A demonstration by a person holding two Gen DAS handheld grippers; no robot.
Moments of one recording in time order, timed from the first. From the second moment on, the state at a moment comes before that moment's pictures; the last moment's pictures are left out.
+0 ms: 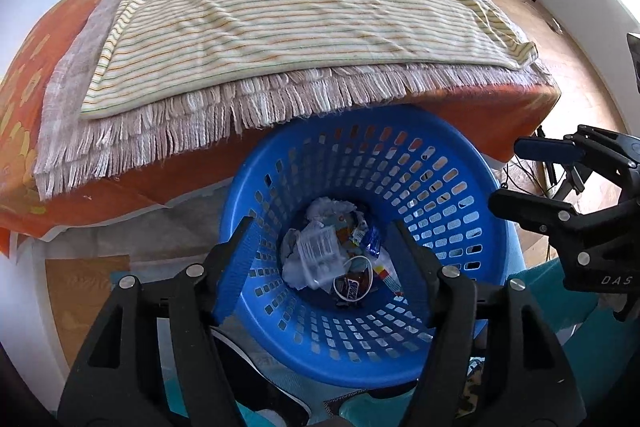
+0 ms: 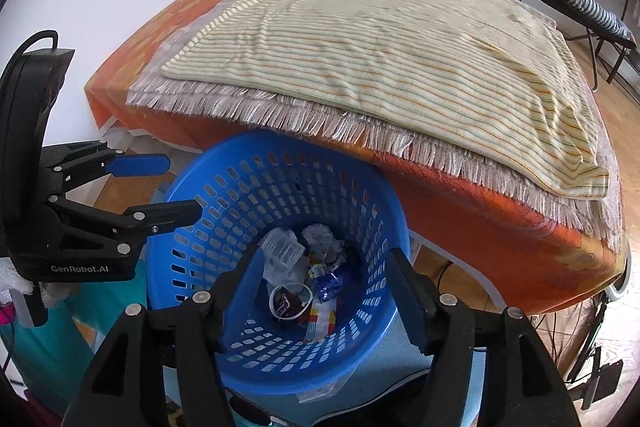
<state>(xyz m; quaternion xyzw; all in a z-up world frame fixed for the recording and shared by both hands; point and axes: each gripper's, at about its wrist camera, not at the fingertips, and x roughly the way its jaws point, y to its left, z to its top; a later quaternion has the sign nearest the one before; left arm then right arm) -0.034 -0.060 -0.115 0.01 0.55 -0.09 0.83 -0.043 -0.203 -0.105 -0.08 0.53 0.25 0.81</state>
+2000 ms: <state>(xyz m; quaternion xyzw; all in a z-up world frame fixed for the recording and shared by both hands) 0.064 -0.029 0.014 -0.01 0.41 -0.05 0.91 0.045 -0.201 0.004 -0.08 0.41 0.20 0.89</state>
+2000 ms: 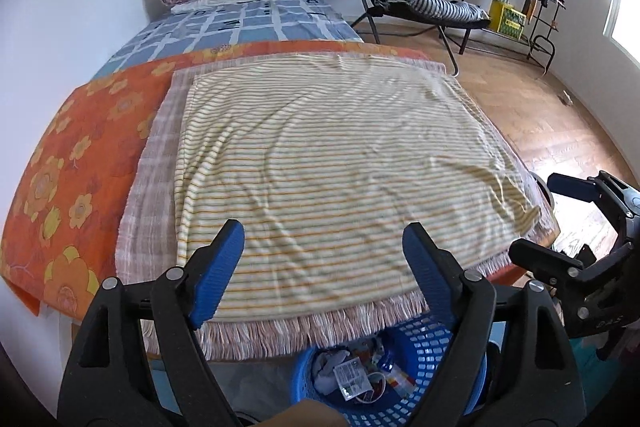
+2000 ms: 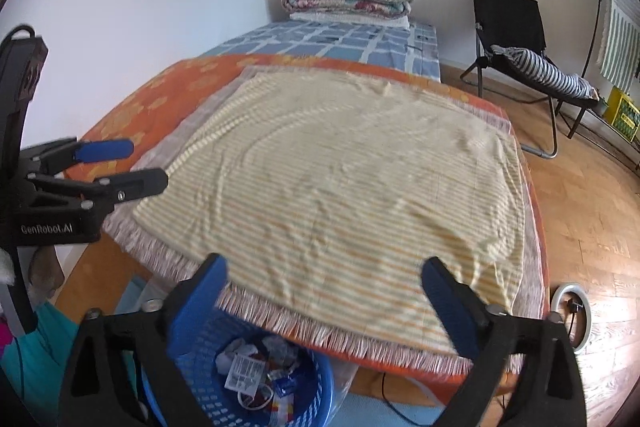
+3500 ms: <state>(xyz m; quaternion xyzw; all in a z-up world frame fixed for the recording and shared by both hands) 0.083 -0.005 0.010 -0.07 0.41 -0.01 0.91 0.092 -0.223 -0.015 -0.01 0.41 0.19 0.89</state>
